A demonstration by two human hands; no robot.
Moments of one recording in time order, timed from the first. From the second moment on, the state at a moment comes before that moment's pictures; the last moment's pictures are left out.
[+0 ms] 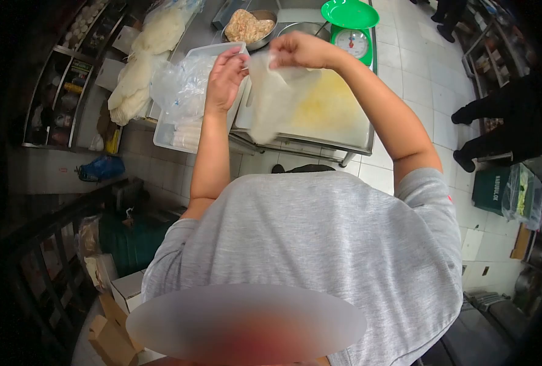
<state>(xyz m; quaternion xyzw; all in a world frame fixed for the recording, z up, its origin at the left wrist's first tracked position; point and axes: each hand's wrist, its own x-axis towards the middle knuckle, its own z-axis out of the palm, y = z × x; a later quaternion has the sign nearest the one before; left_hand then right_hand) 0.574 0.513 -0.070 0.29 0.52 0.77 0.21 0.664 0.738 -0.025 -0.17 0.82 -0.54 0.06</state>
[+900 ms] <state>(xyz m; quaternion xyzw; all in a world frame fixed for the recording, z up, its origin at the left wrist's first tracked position) 0.610 0.492 -0.224 0.12 0.92 0.30 0.21 0.763 0.759 -0.202 0.41 0.88 -0.24 -0.01</state>
